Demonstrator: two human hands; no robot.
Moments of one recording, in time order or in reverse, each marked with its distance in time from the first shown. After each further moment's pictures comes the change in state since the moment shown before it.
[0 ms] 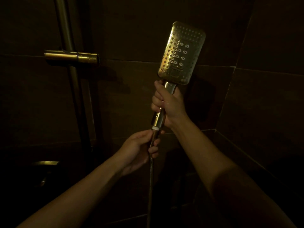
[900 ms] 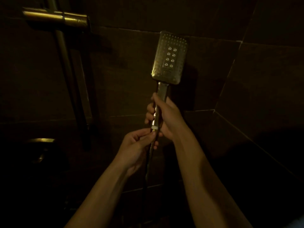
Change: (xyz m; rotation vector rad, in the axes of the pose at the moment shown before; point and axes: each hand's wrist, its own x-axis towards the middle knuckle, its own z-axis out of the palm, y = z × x) left_hand -0.029 -0.057 -0.009 0.078 0.290 0.085; right_hand -0.070 0.044 -0.031 -0.069 0.100 0.345
